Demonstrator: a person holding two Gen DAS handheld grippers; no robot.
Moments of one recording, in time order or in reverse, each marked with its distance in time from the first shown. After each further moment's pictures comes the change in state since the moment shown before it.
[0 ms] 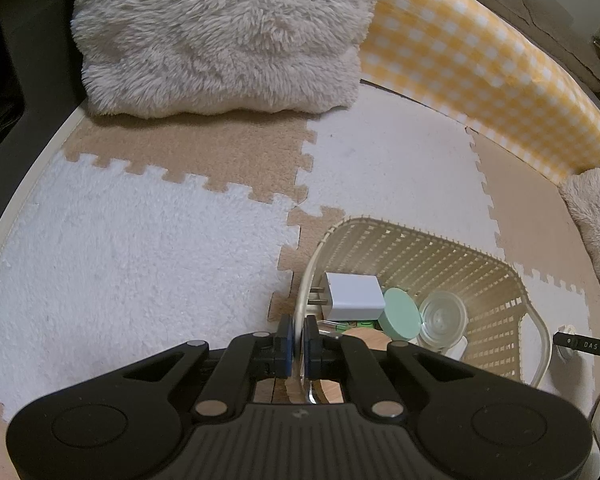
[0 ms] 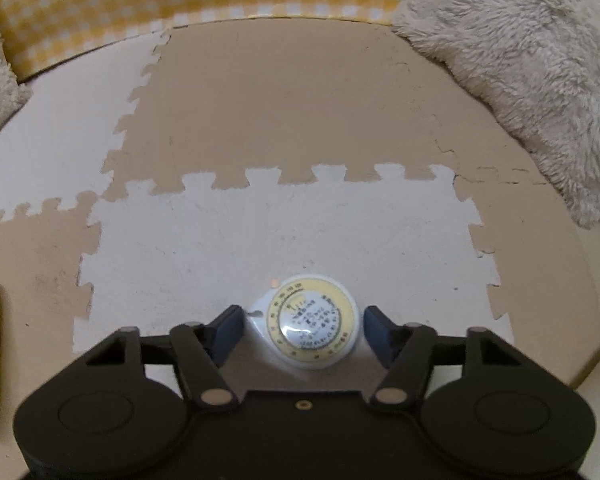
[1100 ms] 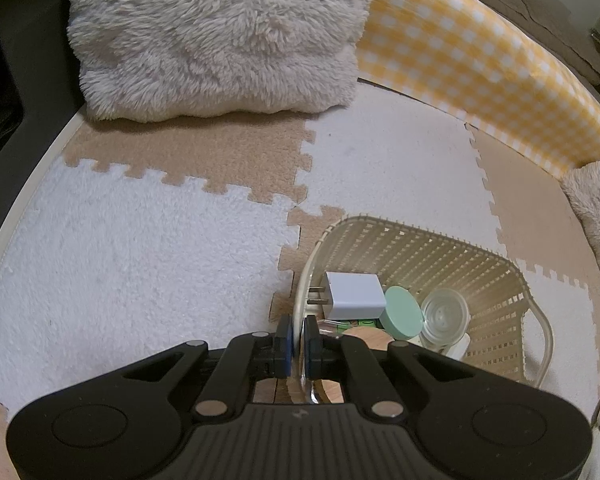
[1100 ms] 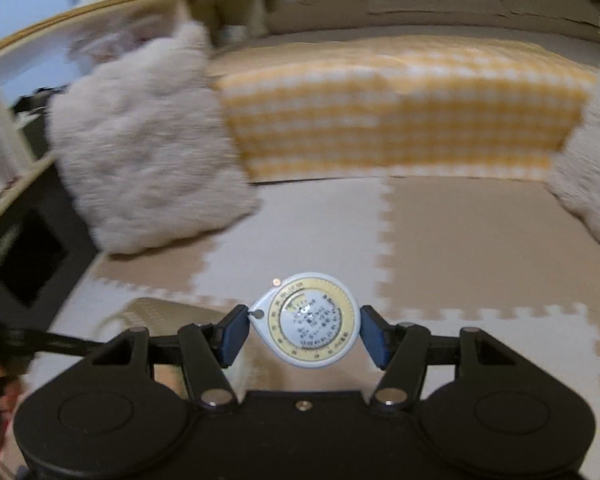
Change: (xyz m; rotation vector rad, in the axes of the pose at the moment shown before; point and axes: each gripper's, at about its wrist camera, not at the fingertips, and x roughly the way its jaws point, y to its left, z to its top) left arm 0.000 -0.003 0.001 0.017 0.000 0.009; right arm -0.165 0.121 -0.009 -0.166 -0.350 0.457
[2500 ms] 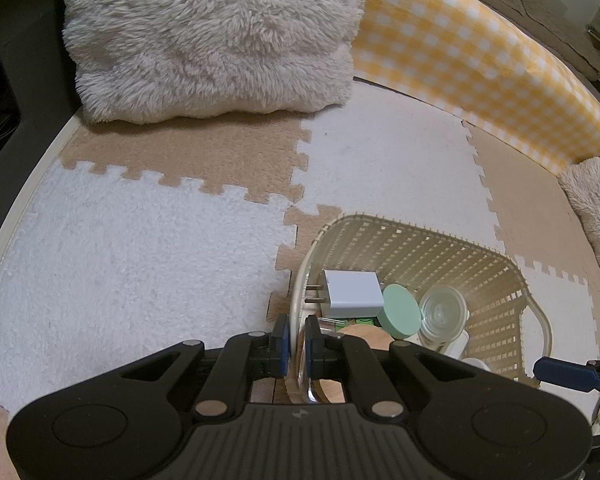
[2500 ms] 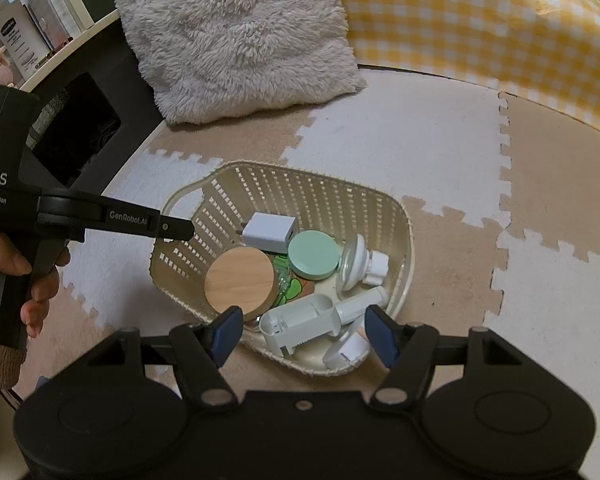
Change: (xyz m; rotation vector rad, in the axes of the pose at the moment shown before) left arm 0.000 -0.002 -0.001 0.012 0.000 -0.002; right arm 0.054 0.078 -0.039 -0.122 0.325 0.079
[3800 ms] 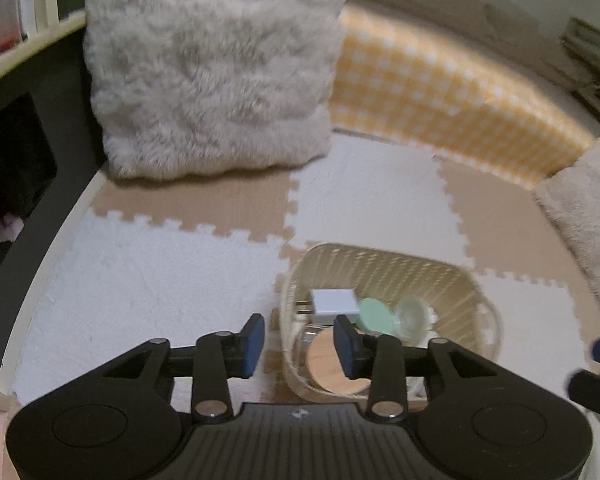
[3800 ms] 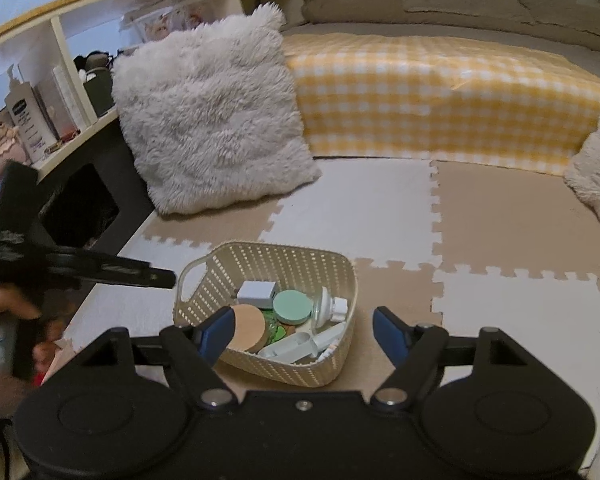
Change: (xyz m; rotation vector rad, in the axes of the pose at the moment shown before) left arm -0.083 -0.016 -0.025 0.066 -0.159 0.006; right arm -0.103 0.011 -0.039 0.099 -0.302 -0.114
